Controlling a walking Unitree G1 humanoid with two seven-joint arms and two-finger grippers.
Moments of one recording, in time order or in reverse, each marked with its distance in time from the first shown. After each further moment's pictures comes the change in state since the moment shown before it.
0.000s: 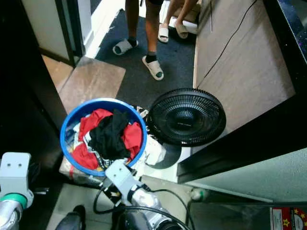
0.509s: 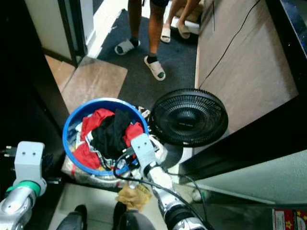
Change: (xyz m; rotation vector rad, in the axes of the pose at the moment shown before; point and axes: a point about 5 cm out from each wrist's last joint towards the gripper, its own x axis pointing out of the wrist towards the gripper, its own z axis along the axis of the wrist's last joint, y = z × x) left arm 0.024 -0.024 0.012 -0.009 -0.008 -0.088; right arm -0.007 -0.061 0.033 0.079 -0.175 -0.306
